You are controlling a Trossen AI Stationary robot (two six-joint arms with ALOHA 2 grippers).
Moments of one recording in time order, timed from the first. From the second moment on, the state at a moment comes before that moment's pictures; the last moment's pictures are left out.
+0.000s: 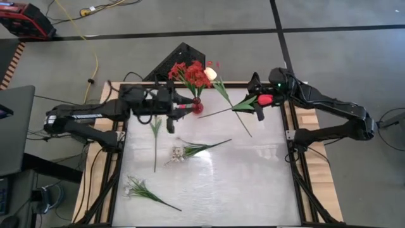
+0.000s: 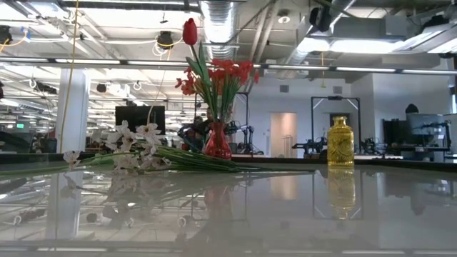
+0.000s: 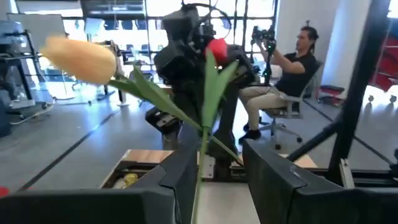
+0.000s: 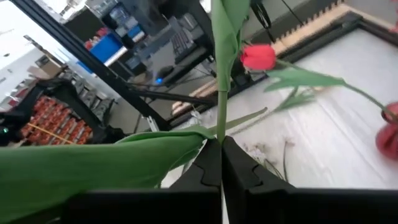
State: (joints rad) left arm 0.13 1.18 1.11 0.14 0.06 0.00; right arm -0.38 1.07 1.12 -0.35 -0.55 0.47
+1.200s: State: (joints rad) left arm 0.14 1.65 1.59 -0.29 0.04 0.06; right arm -0.38 1.10 1.12 -0.32 -0.55 0.35
